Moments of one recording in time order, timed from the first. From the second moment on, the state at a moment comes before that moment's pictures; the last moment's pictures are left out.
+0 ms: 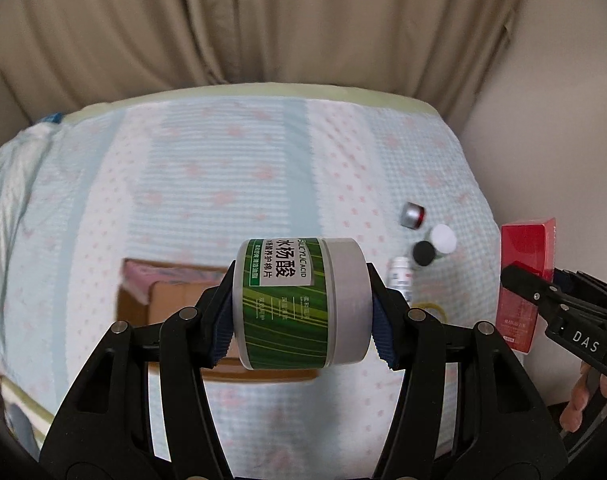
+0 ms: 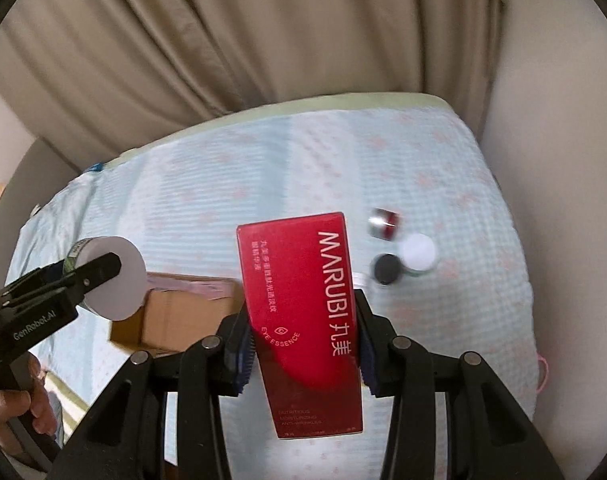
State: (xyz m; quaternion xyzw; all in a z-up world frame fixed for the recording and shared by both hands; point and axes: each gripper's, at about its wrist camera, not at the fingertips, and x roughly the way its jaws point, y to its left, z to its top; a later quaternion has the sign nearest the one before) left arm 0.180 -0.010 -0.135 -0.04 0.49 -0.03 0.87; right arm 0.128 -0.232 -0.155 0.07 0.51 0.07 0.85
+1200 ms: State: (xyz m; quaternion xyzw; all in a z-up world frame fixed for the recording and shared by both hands) left arm 0.253 0.150 -0.401 0.10 0.67 -0.14 0.72; right arm 0.208 0.017 -0.405 0.20 0.68 -0.01 0.70
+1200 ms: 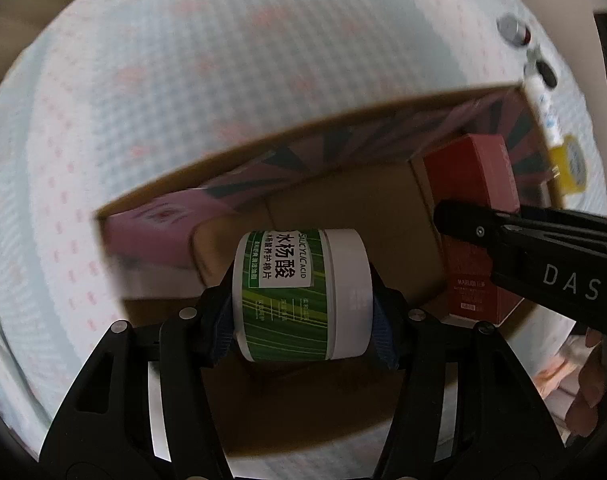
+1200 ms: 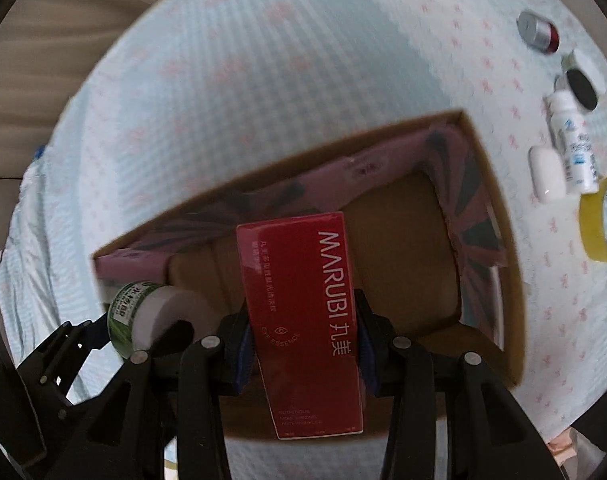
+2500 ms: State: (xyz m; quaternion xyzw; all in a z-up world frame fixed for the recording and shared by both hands) left arm 0.196 0.183 -0.301 0.07 0.63 -0.12 0.77; right arm 0.171 0.007 -0.338 0.18 0.66 0.04 0.72
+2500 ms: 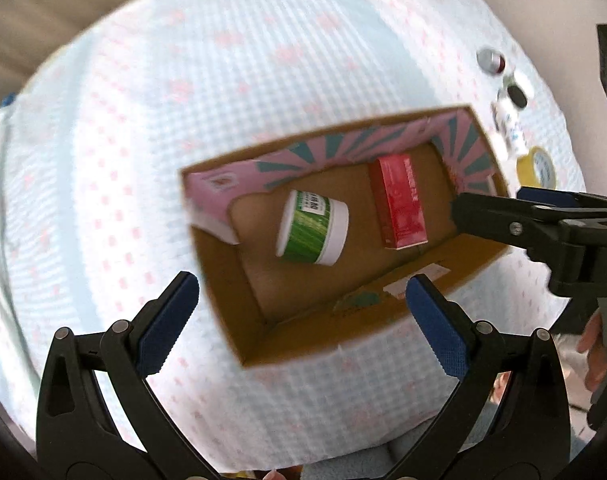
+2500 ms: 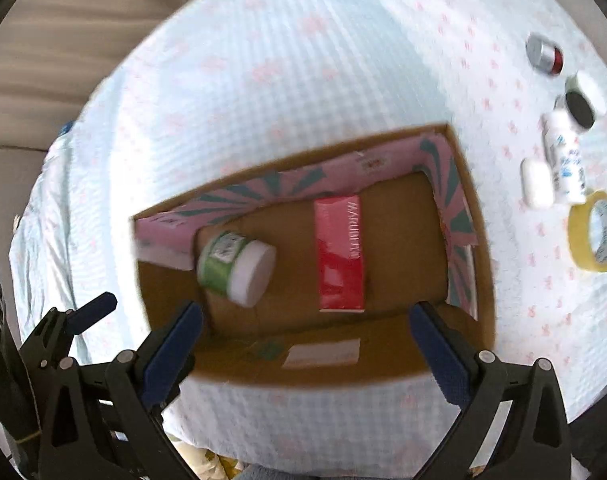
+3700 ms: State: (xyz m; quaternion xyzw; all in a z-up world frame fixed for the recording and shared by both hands) left arm 0.112 -0.039 -0.127 0.02 0.46 -0.10 0.88; right arm -0.004 -0.215 -0.148 0.00 0.43 -0.01 0.90
